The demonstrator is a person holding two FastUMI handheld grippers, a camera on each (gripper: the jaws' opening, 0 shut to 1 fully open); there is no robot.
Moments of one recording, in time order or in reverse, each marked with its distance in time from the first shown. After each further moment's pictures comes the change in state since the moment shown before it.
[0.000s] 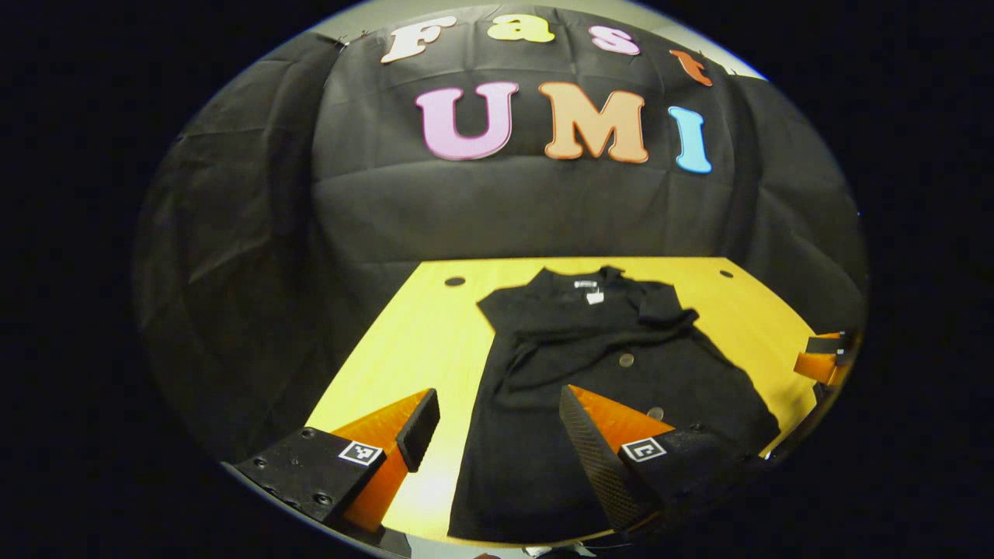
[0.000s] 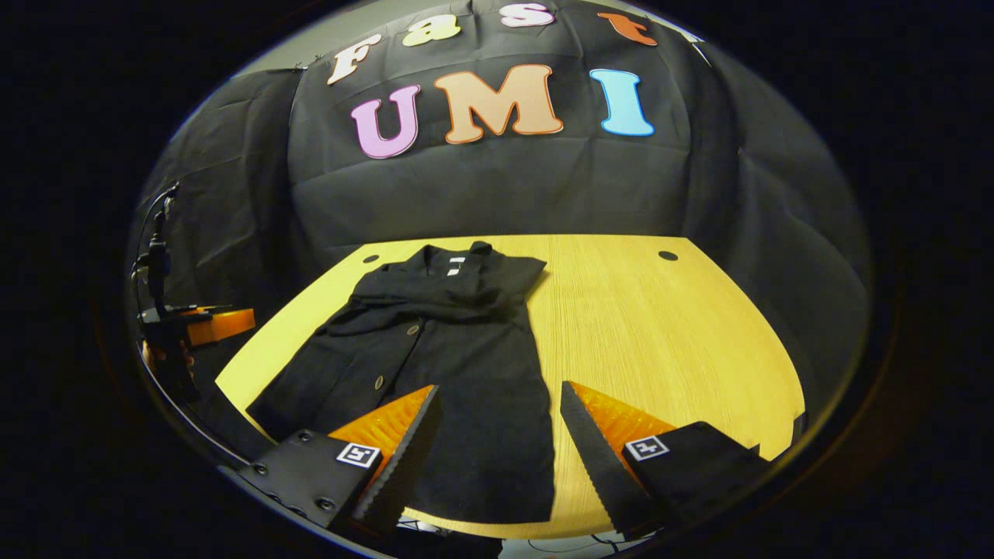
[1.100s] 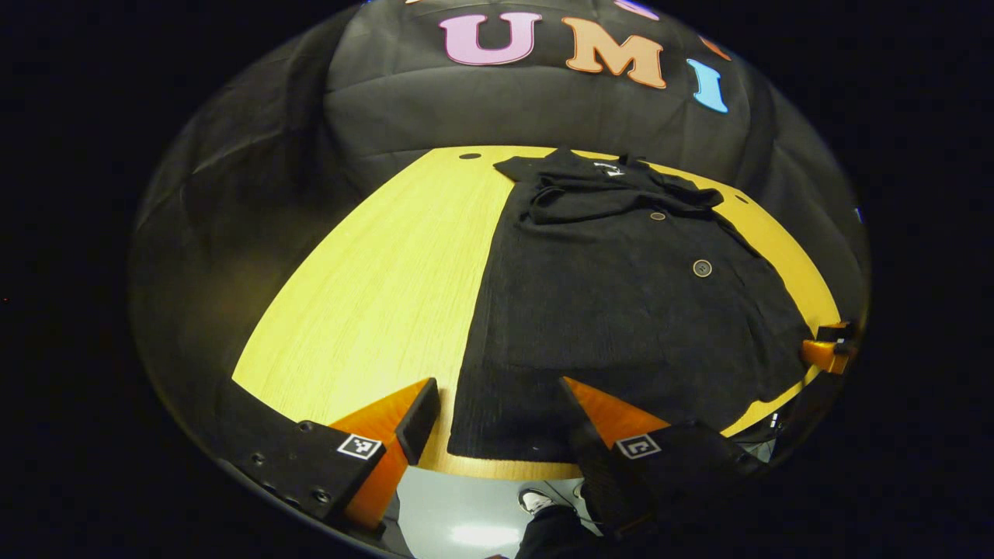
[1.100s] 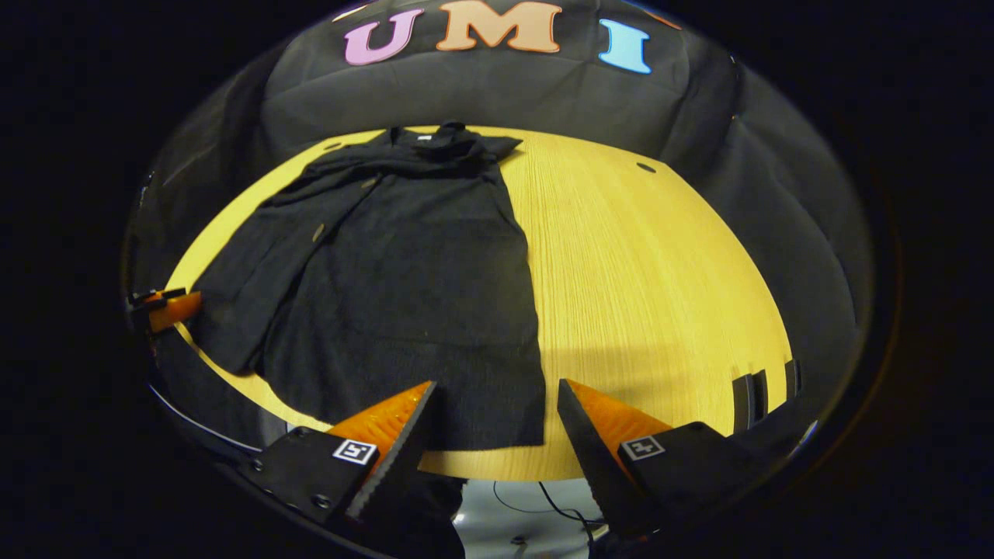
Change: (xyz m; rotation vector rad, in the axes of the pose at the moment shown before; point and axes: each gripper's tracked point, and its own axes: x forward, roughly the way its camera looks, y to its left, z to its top) left arm -0.007 0.012 -0.152 -0.040 0.251 -0.026; right arm -0.001 -0.022 -0.138 -0.069 0.351 -0.166
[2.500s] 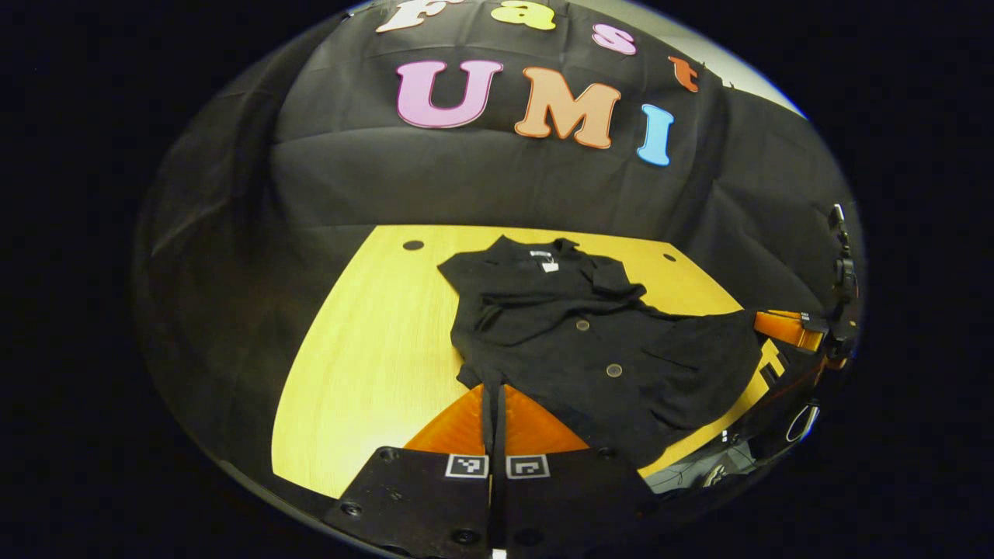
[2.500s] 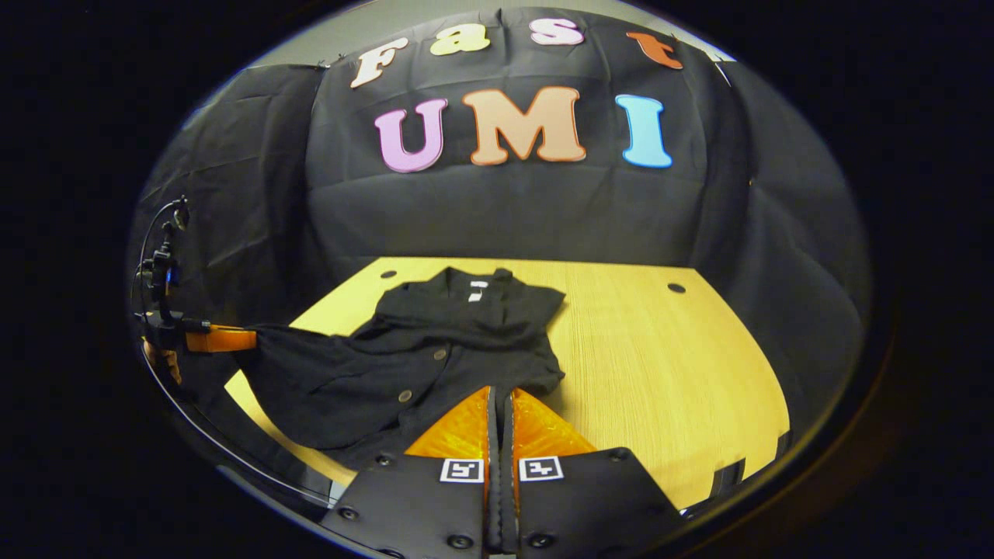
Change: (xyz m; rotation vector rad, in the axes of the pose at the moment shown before) left arm -0.047 -0.017 0.170 0.038 -0.175 -0.237; right arm -0.105 0.038 0.181 0.015 -0.466 0.180
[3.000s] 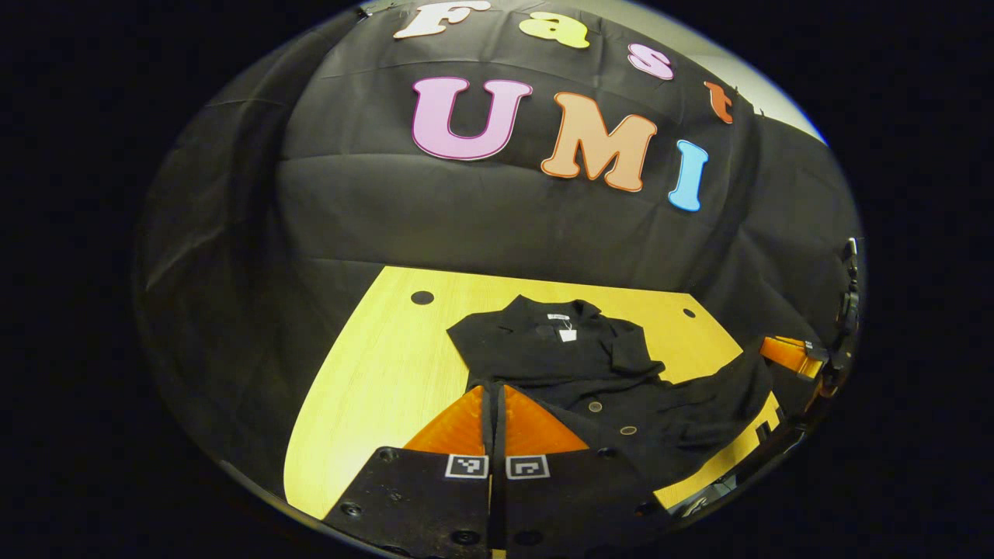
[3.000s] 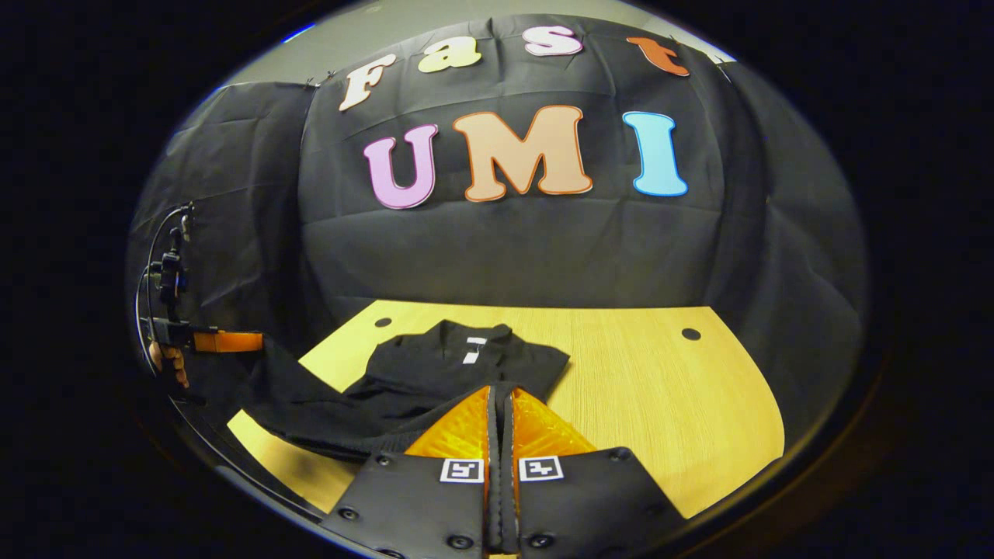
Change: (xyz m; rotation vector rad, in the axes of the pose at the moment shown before) left arm 0.056 0.019 0.109 -0.052 -0.077 0.060; right arm 0.064 -0.027 0.102 0.034 -0.073 0.033
